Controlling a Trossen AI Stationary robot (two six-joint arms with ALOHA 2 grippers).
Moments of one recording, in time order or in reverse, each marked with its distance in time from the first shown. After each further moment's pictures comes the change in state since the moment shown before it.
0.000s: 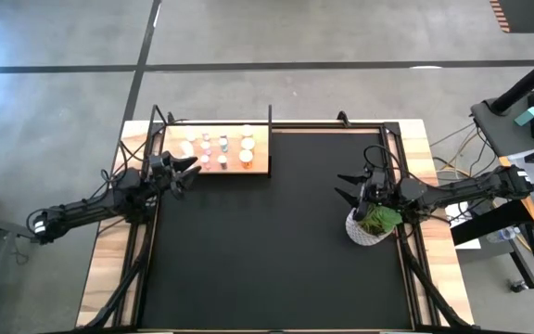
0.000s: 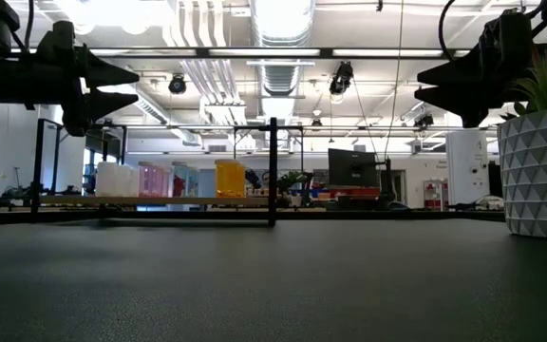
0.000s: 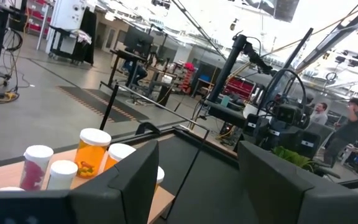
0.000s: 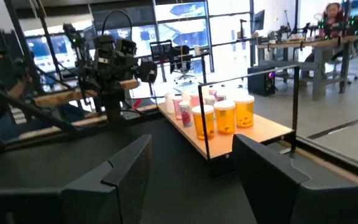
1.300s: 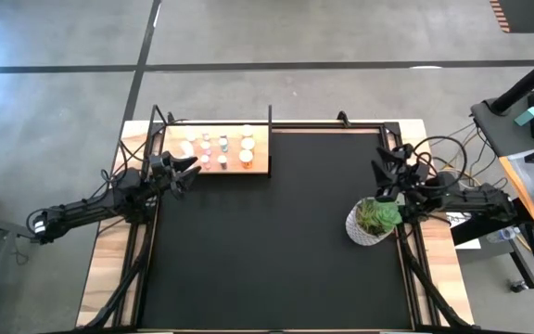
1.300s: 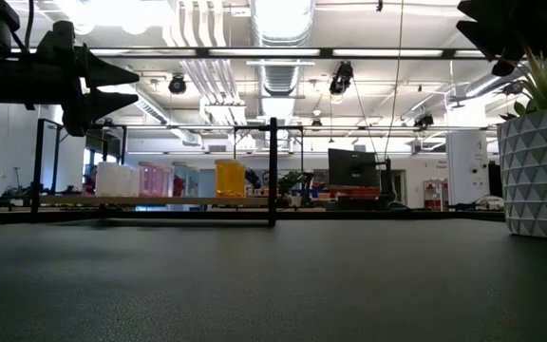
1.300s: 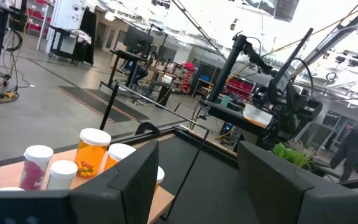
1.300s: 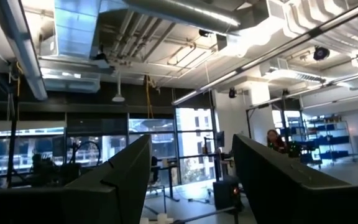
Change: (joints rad) left arm 0.000 0.000 0.000 0.000 0.000 0.000; right arm -0.122 -0.508 0.000 0.032 -0.002 -0.314
